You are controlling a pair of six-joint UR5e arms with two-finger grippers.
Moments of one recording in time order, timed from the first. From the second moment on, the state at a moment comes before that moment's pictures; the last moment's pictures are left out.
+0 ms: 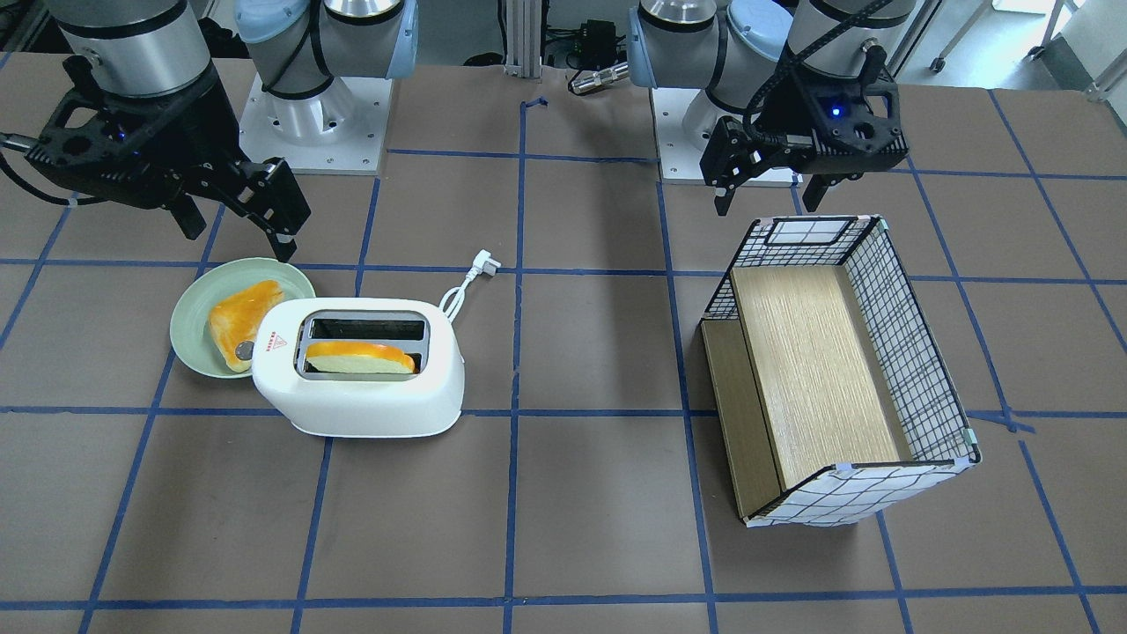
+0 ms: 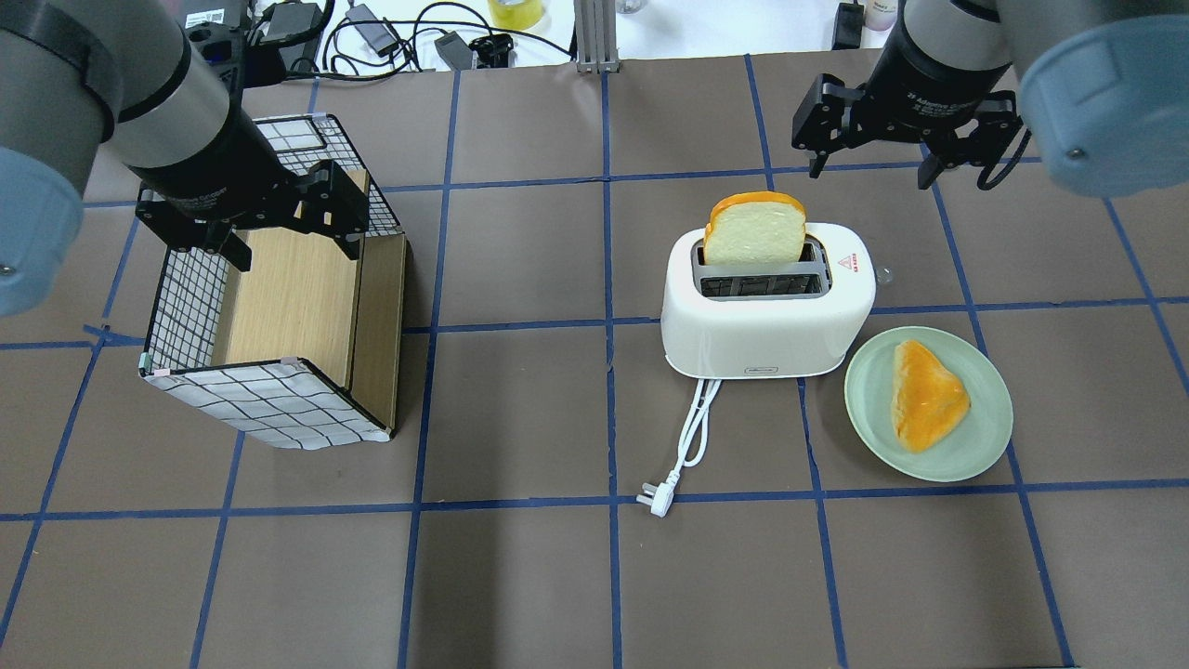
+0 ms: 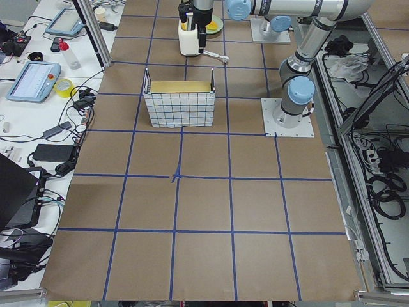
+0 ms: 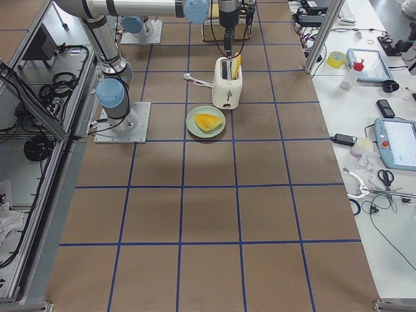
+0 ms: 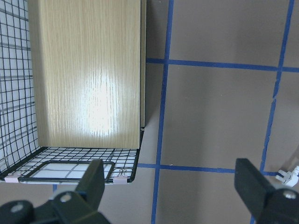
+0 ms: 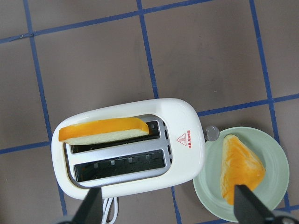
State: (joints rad) left arm -1.57 -1.47 -1.67 -1.51 1.59 -0.08; right arm 1.59 -1.57 1.60 -1.73 -1.58 0.17
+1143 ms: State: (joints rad) left arm -1.57 -1.47 -1.67 -1.51 1.59 -0.08; right arm 1.57 -1.57 1.60 -1.74 -1.57 0.08
